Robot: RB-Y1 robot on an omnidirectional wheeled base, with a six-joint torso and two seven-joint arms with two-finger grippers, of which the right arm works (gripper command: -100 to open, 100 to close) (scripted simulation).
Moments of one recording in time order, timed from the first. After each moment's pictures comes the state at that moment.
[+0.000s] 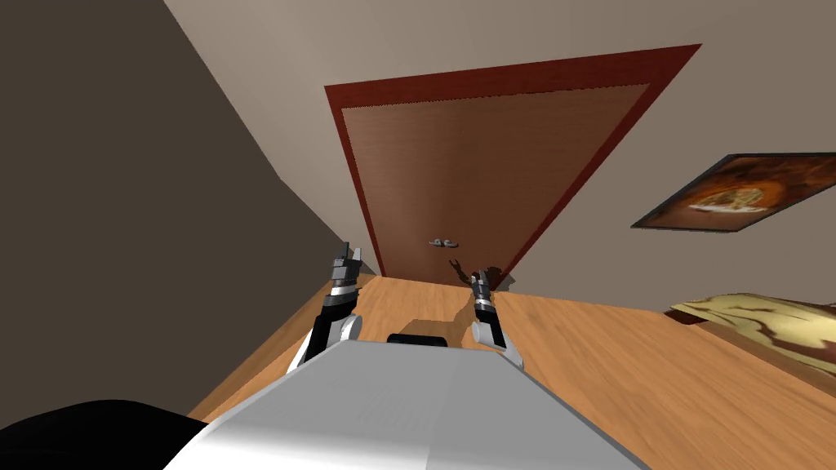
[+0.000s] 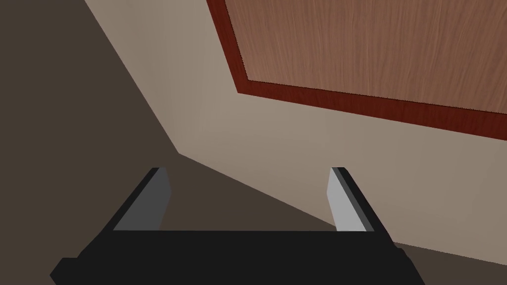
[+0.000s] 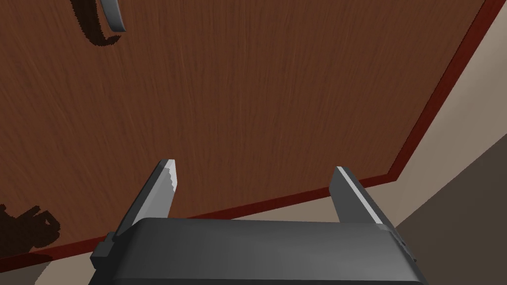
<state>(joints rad) 0.14 -0.16 -0.09 -1.24 -0.20 -0.72 -0.05</state>
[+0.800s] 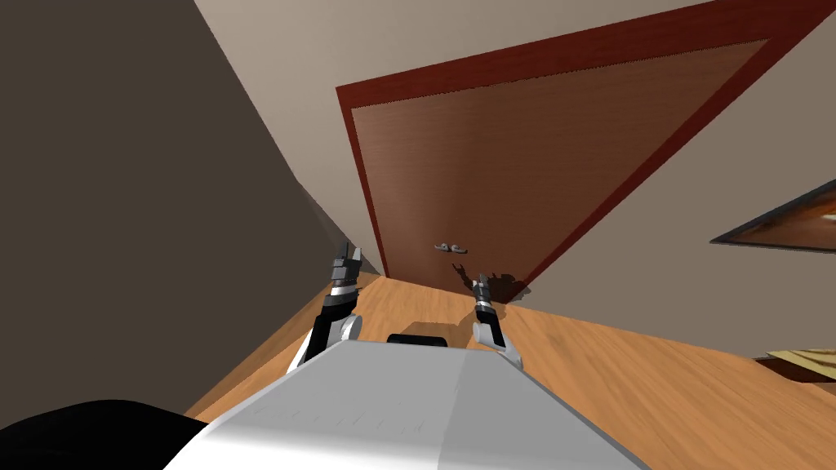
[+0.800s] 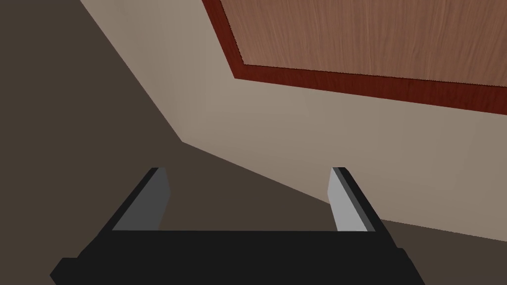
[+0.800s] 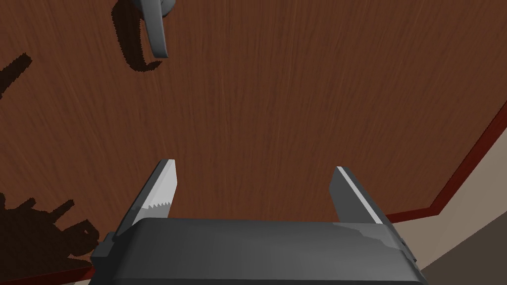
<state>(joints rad) 0.06 -0.18 -0.11 -1.03 -0.23 -0.75 -0.04</state>
